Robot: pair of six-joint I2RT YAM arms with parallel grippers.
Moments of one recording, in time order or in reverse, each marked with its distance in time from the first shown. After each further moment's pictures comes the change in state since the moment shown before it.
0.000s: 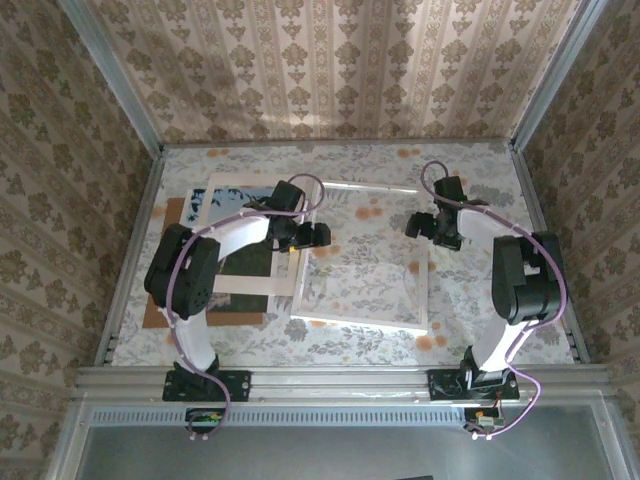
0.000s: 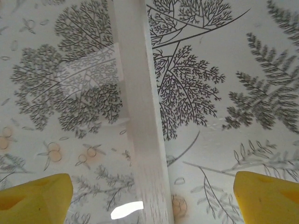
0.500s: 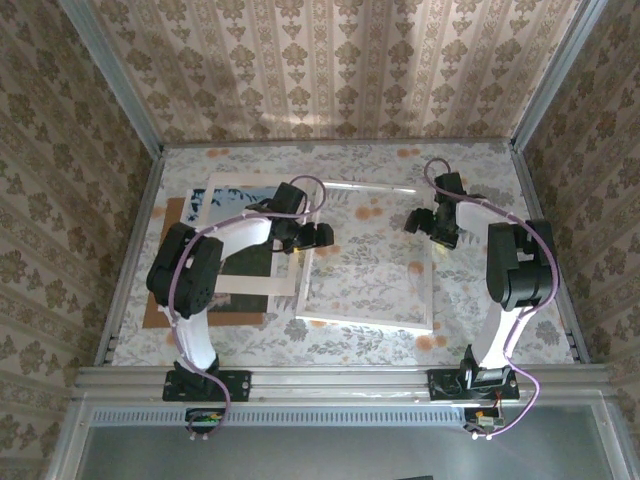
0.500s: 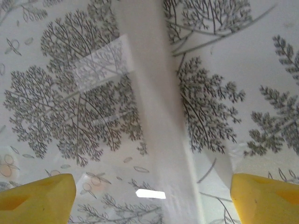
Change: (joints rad) left arm -0.018 0.009 -0.015 0.055 0.037 -0.038; right arm -0.024 0.104 0.091 -0.014 -0.072 0.060
